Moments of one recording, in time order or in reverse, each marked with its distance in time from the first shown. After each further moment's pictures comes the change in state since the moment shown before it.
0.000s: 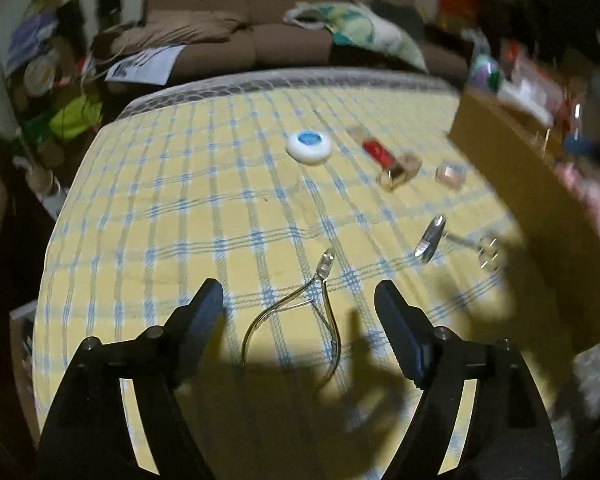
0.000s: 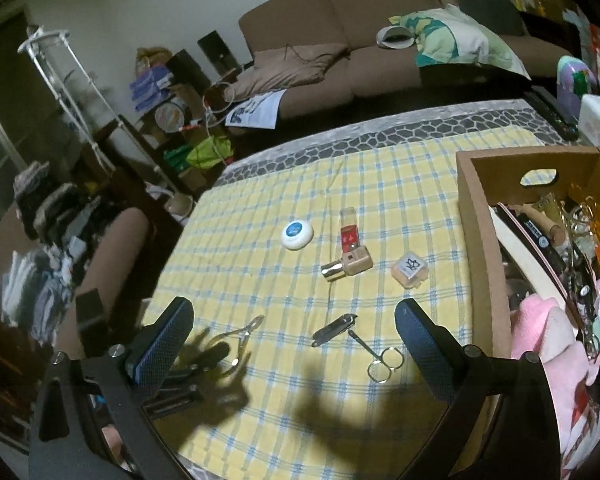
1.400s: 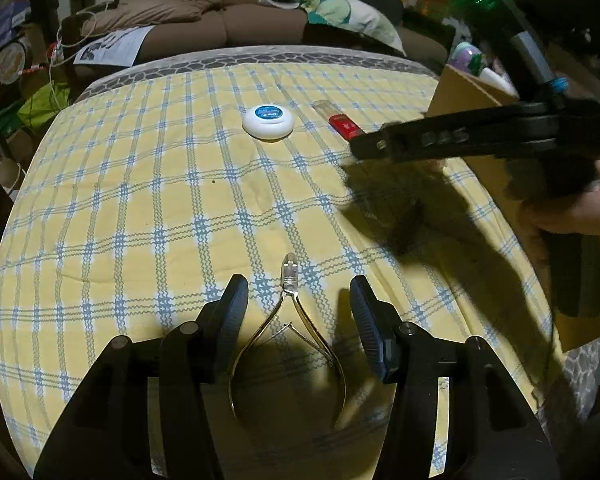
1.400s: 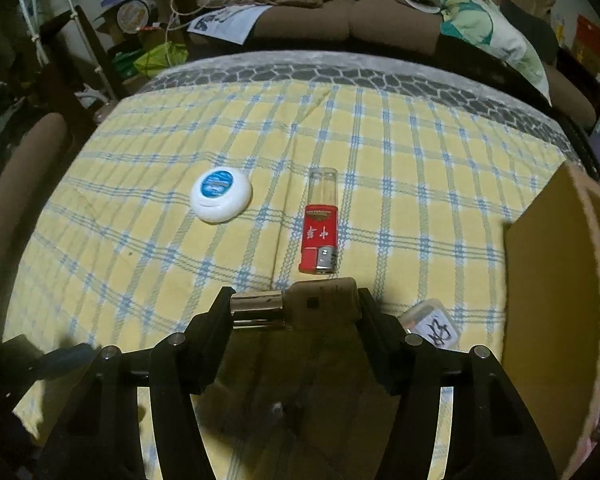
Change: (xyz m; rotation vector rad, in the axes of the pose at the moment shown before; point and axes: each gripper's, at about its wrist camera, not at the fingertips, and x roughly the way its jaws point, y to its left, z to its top) left arm 0.021 -0.011 0.001 -0.019 0.052 -0.125; right arm 0.165 -0.019 0.020 -0.228 0.239 -0.258
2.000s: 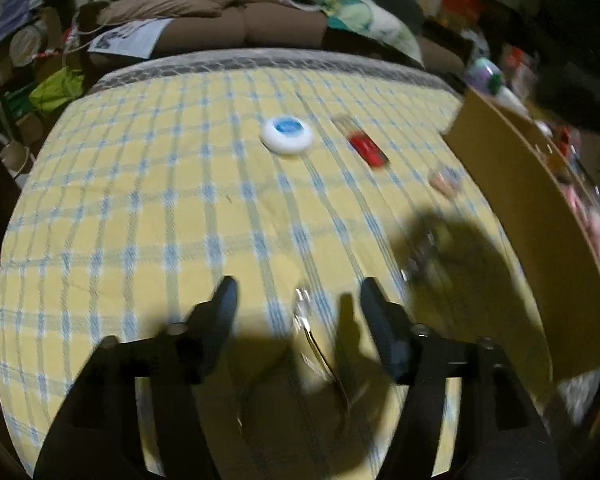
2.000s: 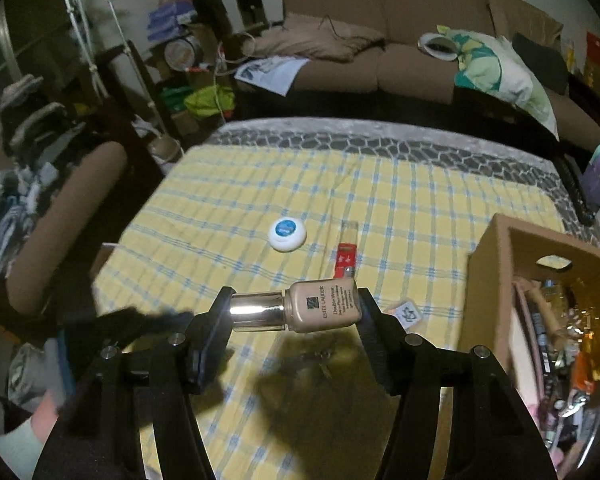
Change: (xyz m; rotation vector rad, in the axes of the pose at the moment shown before) left arm 0.002 0.012 0.021 -0.093 -0.015 0.014; right arm -0.129 0.009 -0.007 -0.035 -0.142 0.142
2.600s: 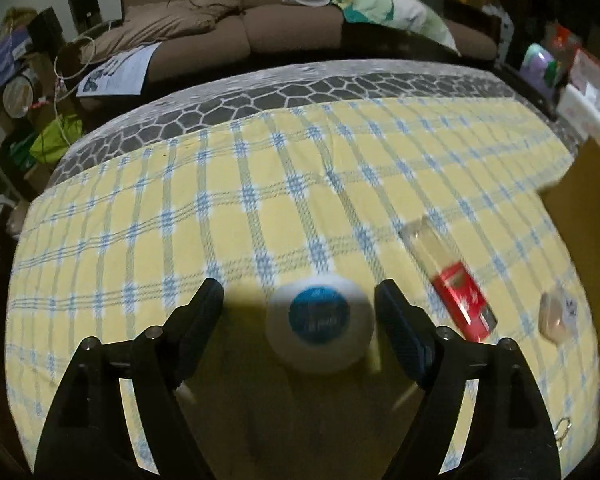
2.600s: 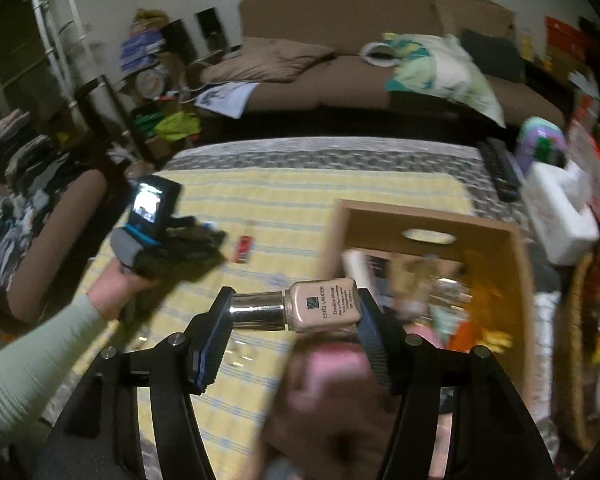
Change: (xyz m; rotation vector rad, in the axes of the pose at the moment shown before) left arm 0.119 -0.013 0.115 0.115 0.005 0.159; right arm -0.105 -0.120 -0.034 0.084 -0.047 -0.086
